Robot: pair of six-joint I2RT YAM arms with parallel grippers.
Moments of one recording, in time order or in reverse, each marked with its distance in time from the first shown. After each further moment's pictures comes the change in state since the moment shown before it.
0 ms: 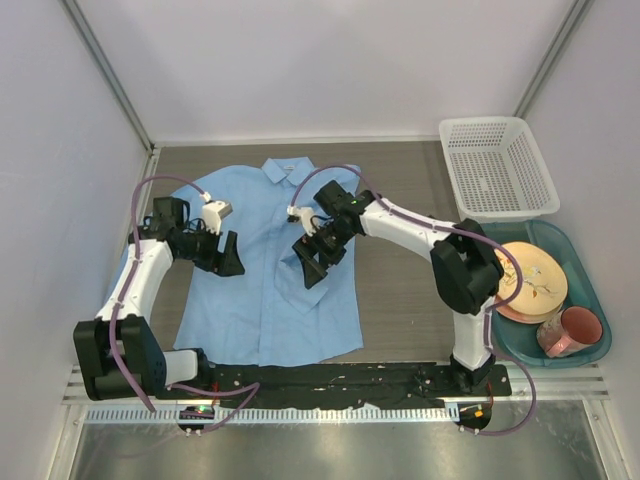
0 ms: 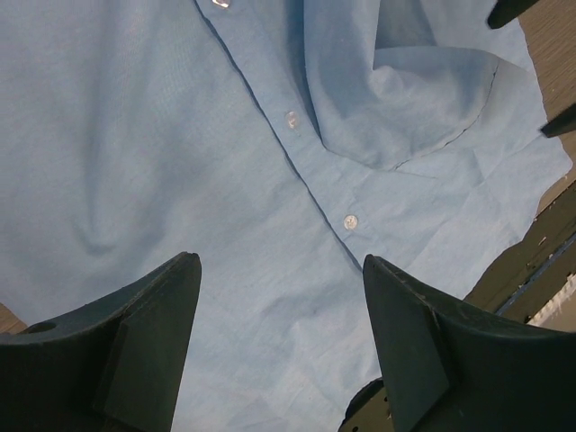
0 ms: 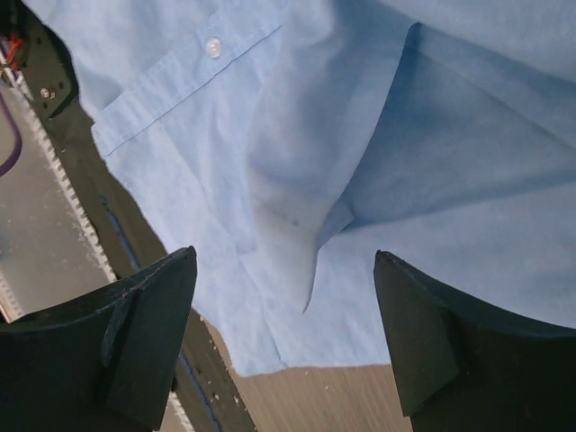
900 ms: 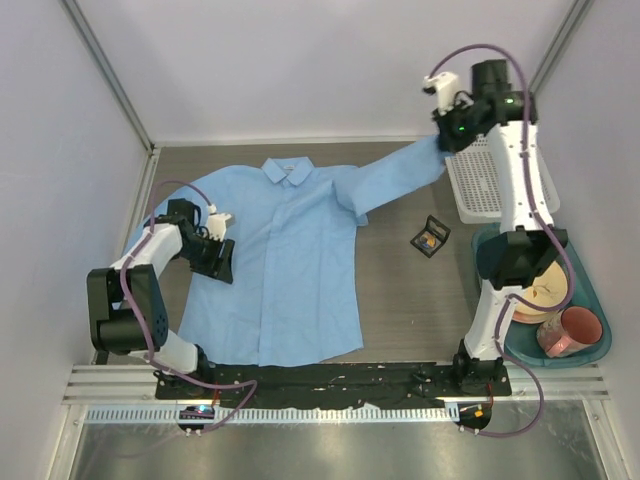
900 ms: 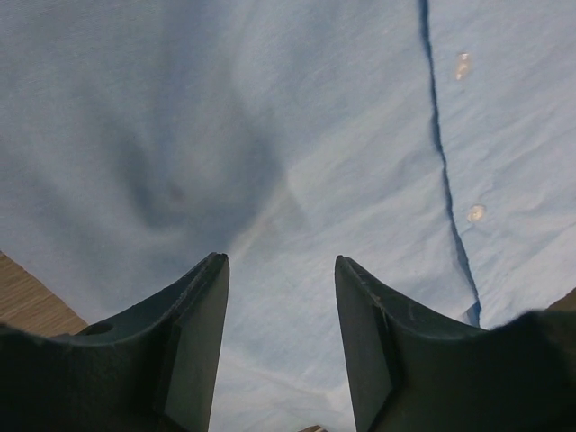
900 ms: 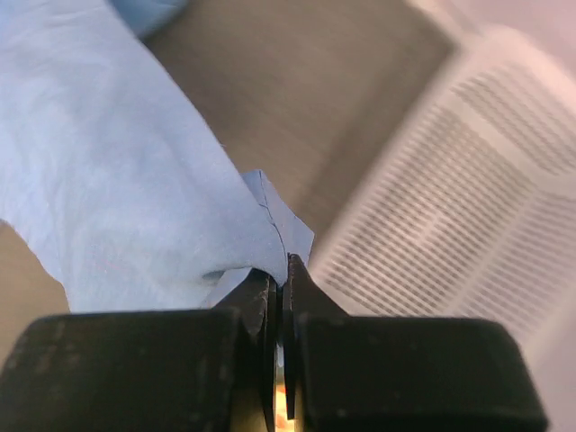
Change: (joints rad) left arm 0.000 0.237 0.006 0.031 -0.224 0.014; right arm -0.603 0.068 0.788 -0.453 0.353 -0.408
